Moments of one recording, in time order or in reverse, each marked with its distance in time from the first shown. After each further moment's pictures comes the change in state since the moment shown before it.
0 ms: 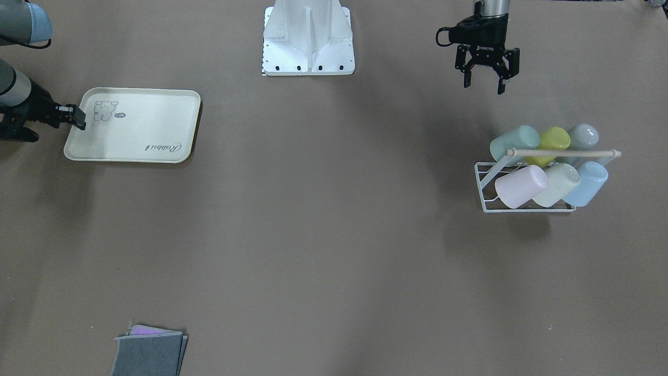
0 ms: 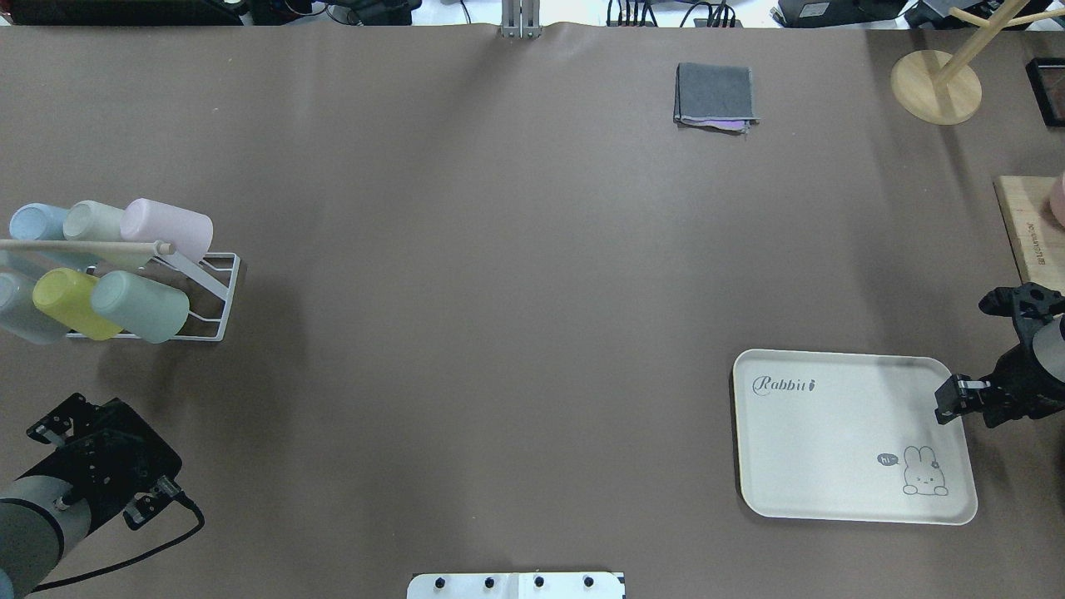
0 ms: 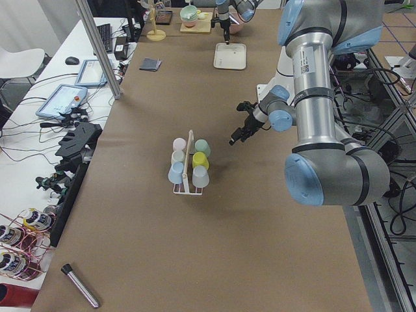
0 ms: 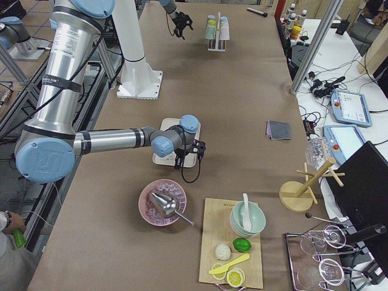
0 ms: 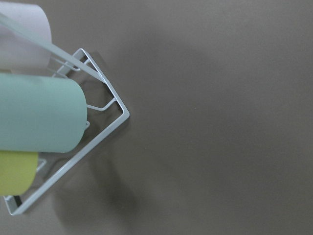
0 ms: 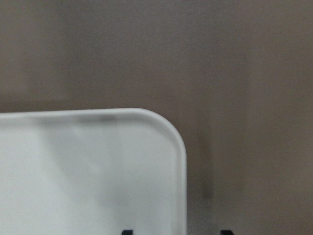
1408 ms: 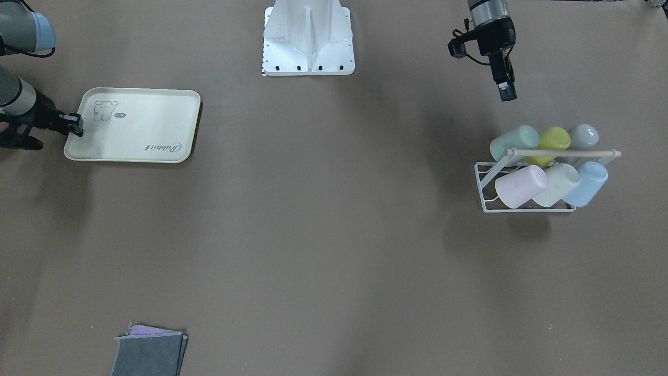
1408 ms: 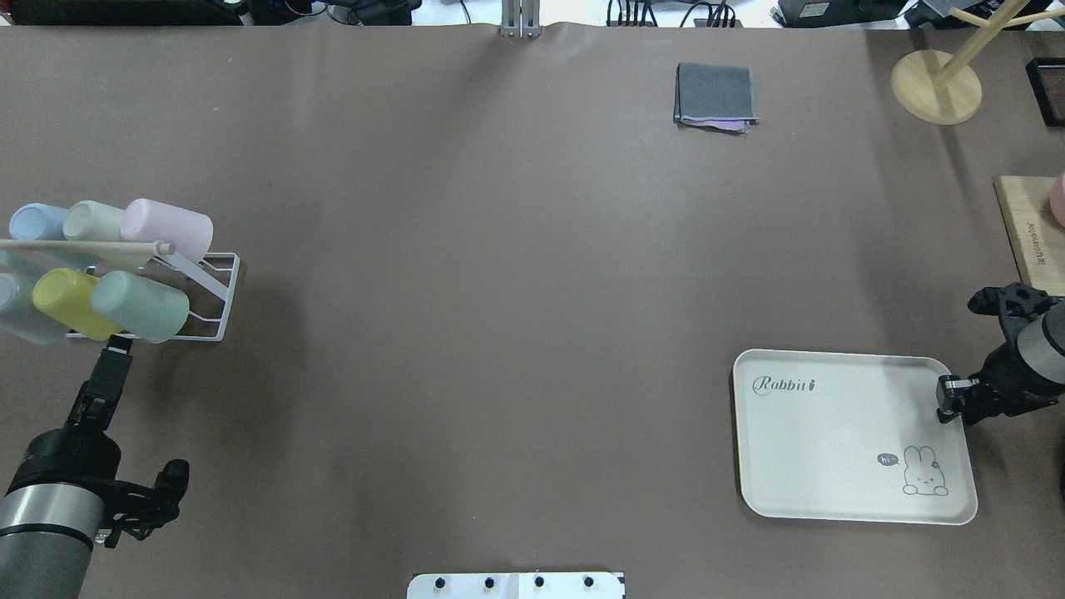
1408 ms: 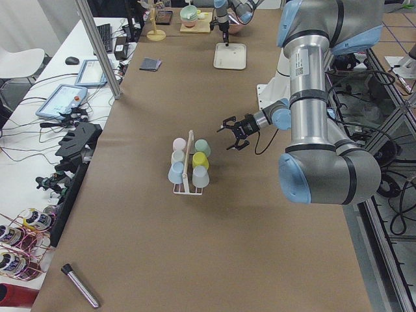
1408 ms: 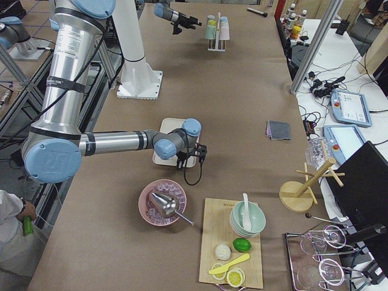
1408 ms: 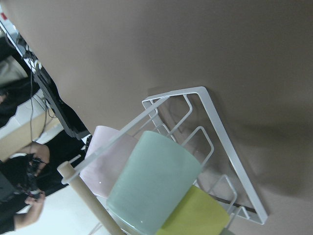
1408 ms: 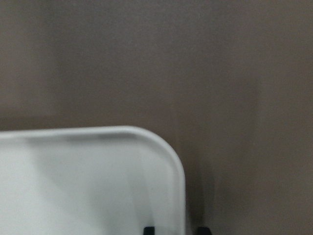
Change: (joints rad) left arm 0.073 -0.040 0.045 0.375 0.504 0.833; right arm -0.007 0.035 -0.050 0.000 -0.007 0.000
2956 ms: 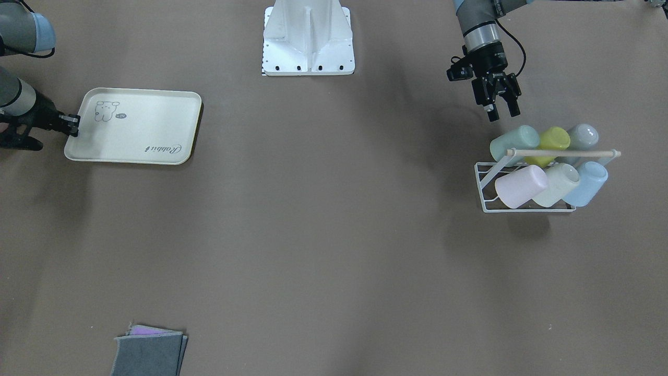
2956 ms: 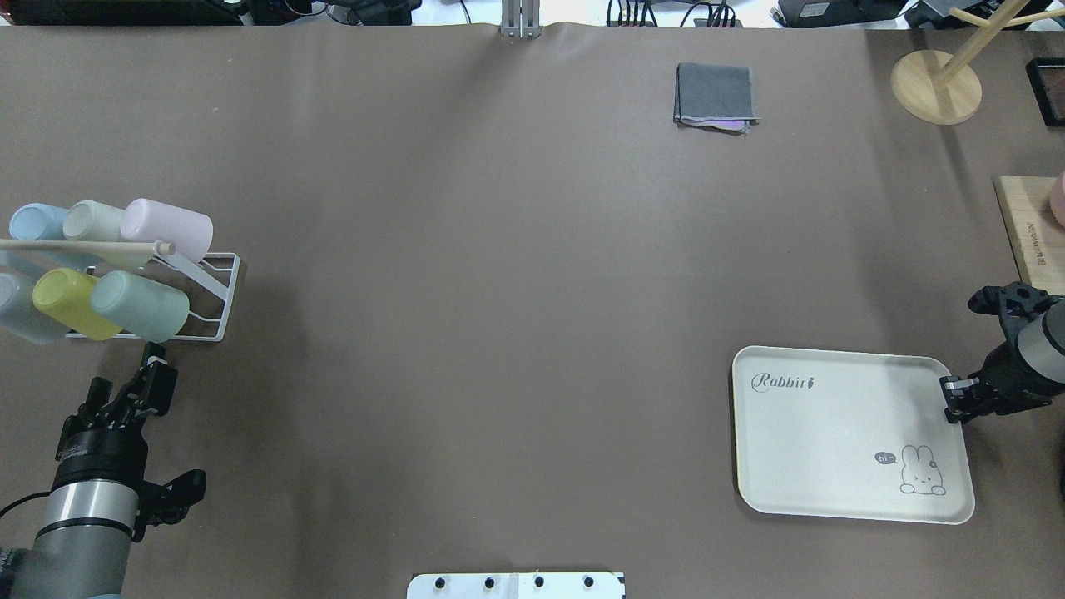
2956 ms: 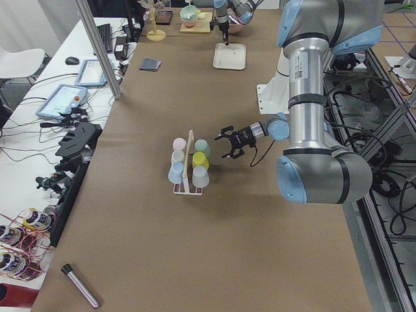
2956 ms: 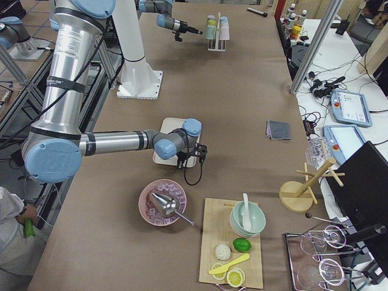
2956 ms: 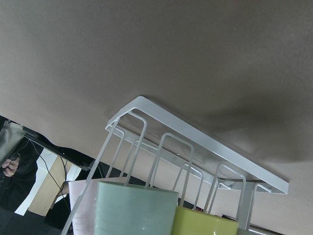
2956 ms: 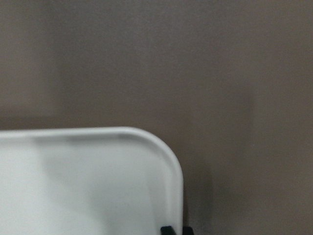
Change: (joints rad) left arm -0.019 -0.074 0.170 -0.021 0.063 0.292; right arm 0.002 0.001 -0.002 0.000 0.000 0.001
